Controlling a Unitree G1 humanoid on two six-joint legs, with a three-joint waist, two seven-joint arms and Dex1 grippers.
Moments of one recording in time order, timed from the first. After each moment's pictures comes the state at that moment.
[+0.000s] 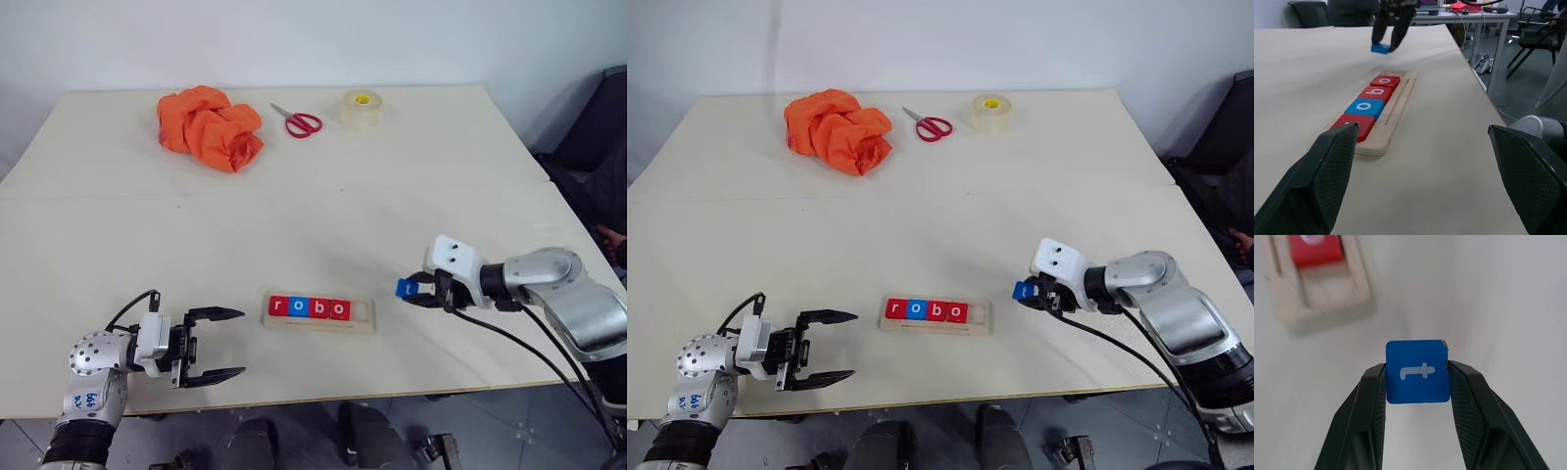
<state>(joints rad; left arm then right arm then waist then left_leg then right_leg) -0.08 0.60 0.11 0.25 -0.57 -0.35 -1.50 -0.52 -0.94 0.24 -0.27 0.26 0.70 1.08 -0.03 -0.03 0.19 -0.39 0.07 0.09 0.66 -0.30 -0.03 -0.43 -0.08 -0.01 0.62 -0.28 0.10</state>
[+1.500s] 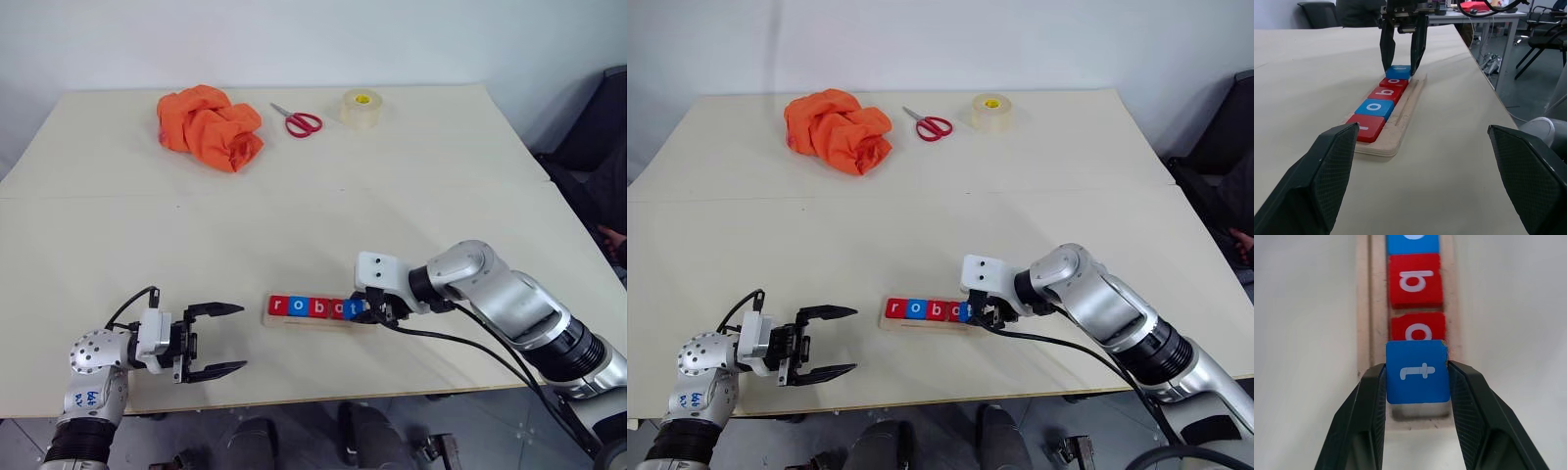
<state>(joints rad) -0.09 0.59 0.12 0.25 -0.56 -0.35 -1.47 -0.69 -0.78 0.49 -0.35 0.18 0.88 1.10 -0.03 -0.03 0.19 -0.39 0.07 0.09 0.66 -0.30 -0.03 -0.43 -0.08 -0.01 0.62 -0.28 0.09</state>
